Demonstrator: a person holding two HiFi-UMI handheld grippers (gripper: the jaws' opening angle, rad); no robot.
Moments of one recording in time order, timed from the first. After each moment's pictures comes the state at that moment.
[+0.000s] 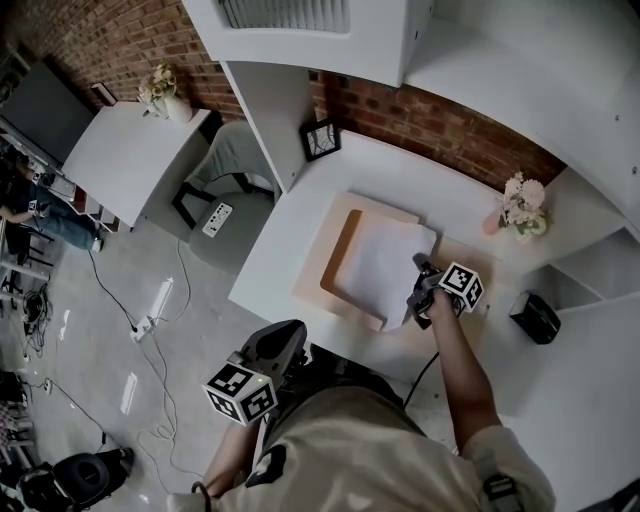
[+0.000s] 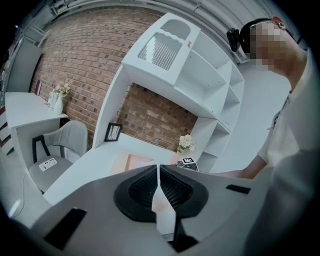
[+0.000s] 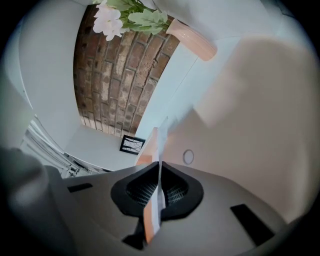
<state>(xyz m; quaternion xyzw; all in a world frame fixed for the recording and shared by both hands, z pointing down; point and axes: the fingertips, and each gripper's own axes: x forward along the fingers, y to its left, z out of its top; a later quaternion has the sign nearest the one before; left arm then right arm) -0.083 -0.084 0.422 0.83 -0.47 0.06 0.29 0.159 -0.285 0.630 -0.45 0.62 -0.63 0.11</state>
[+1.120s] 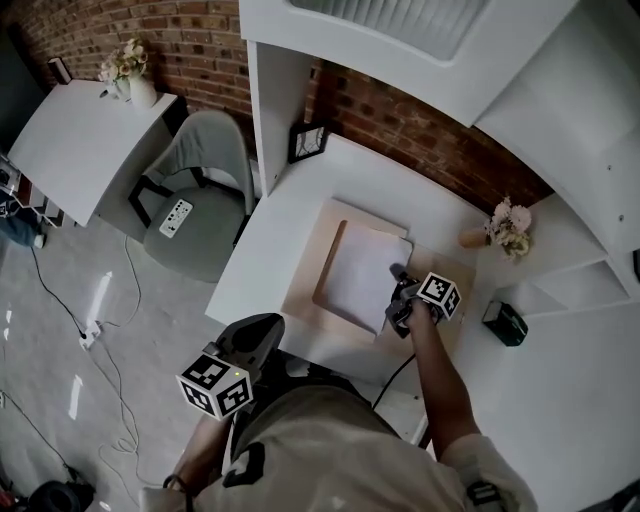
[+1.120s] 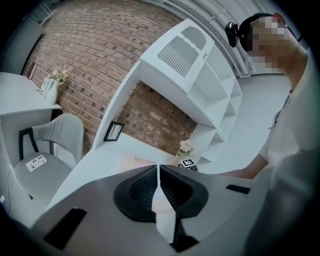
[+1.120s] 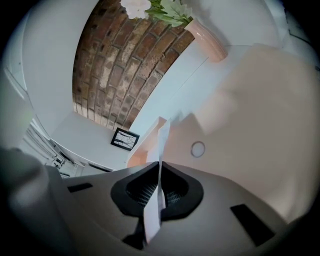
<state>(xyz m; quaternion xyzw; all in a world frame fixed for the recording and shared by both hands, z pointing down) -0.151 -0.131 0.440 0.86 -0.41 0.03 0.31 0.128 -0.288 0.627 -0.50 0.62 -0.60 0.05</state>
